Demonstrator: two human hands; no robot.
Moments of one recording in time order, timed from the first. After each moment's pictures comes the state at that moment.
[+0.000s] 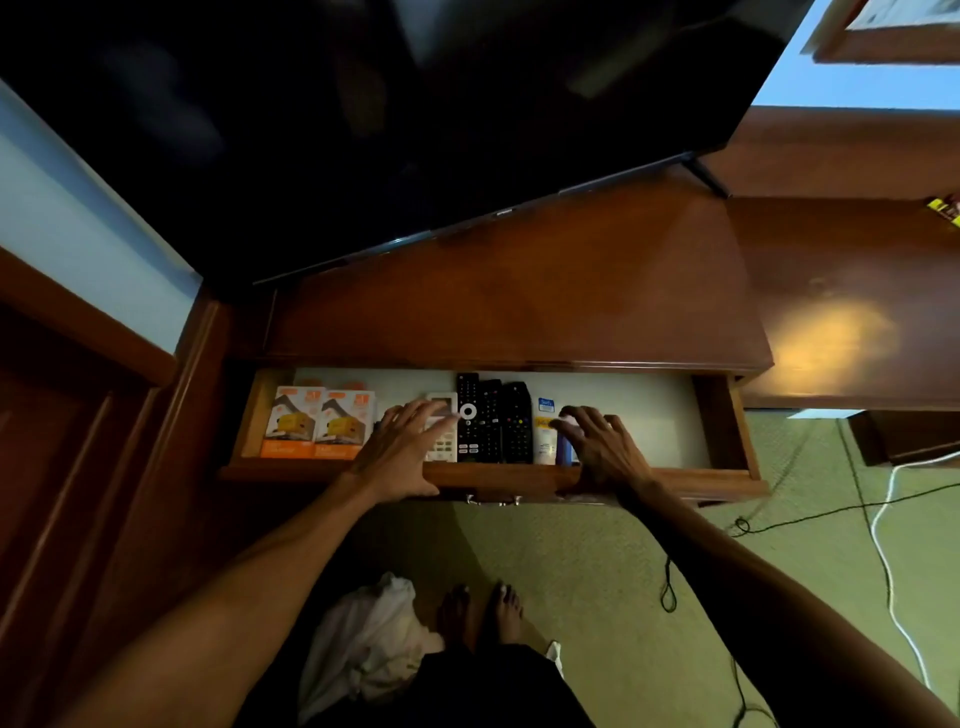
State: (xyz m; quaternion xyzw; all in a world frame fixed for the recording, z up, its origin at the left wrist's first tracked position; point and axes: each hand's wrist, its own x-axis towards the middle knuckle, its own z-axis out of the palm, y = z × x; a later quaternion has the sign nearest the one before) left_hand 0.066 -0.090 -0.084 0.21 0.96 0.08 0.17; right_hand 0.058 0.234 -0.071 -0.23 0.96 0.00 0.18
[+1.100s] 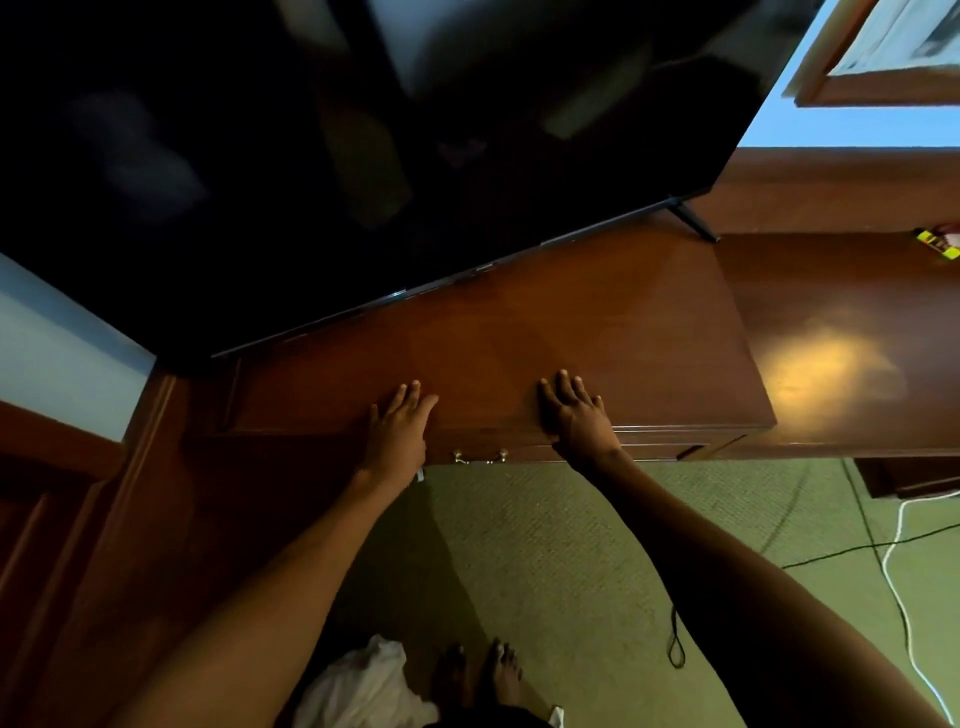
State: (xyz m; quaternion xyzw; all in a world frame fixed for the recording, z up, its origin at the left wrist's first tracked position) left_hand -0.056 -0.052 -0.081 0.05 0.99 0.12 0.11; right_hand -0.079 0.220 -0.080 -0.10 0.98 -0.07 0.18
